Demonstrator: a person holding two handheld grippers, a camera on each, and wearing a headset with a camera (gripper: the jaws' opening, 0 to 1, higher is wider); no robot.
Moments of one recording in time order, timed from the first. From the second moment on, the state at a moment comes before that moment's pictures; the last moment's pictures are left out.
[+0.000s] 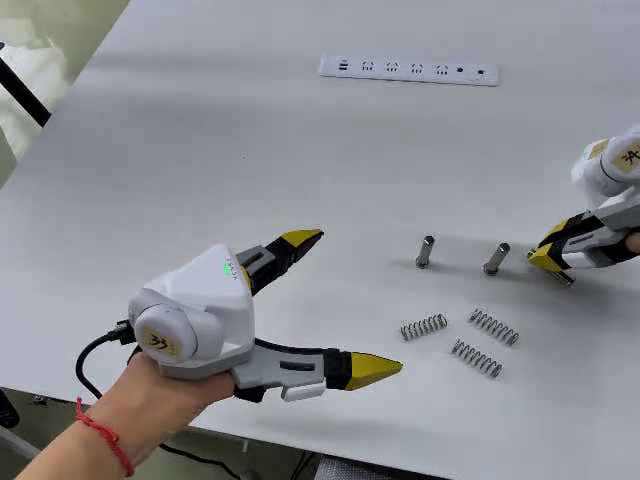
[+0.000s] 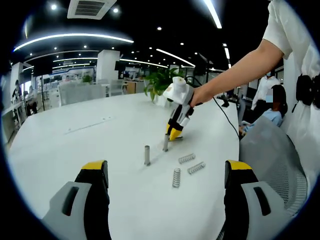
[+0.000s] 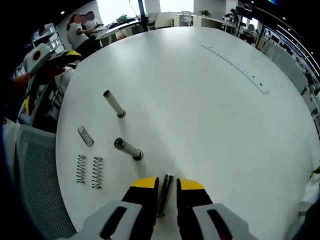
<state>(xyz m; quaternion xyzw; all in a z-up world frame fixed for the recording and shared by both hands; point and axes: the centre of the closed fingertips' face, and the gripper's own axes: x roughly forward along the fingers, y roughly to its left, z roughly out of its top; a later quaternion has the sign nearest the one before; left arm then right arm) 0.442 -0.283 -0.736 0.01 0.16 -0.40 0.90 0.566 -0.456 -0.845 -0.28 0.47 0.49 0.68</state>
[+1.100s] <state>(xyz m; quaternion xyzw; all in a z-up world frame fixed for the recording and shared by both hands) 0.441 -0.281 -0.736 0.01 0.16 -0.40 0.90 0.569 -0.454 -0.851 -0.28 0.49 0.47 0.67</state>
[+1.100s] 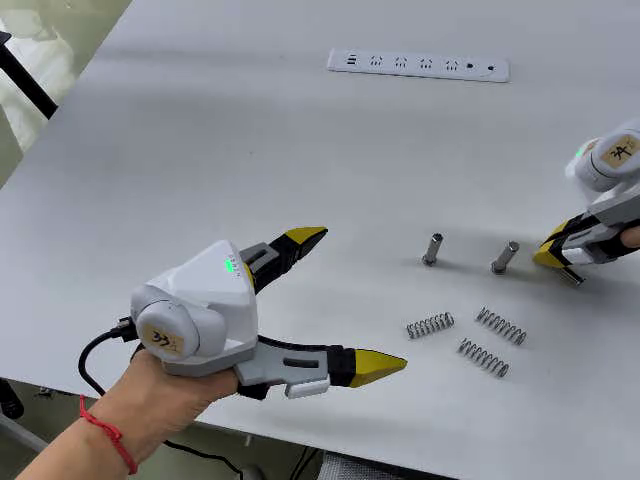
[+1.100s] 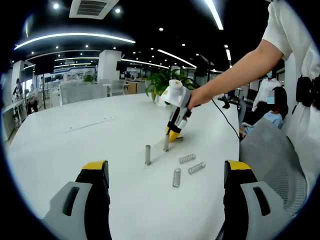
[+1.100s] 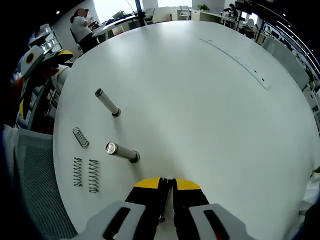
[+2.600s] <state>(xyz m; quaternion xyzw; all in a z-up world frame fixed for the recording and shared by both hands) 0.442 -0.283 -0.734 0.01 0.16 -0.40 0.90 0.564 -0.459 -0.831 -0.27 0.47 0.48 0.69</state>
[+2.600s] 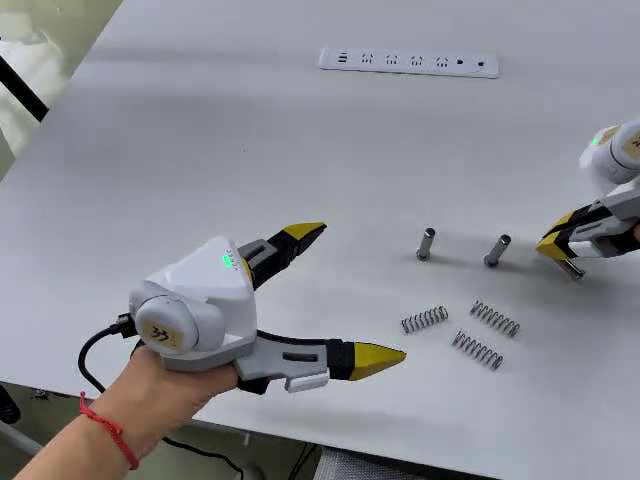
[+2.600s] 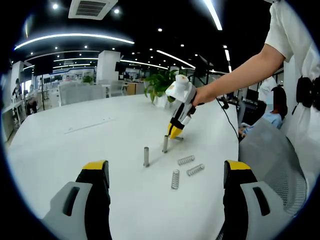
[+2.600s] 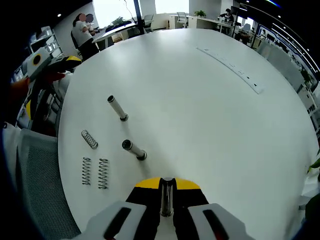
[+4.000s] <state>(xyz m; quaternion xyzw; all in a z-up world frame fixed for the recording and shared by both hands) 0.441 -0.296 -0.726 0.02 0.15 -0.42 0.90 0.548 -0.501 -0.803 -0.21 0.41 0.45 0.76</state>
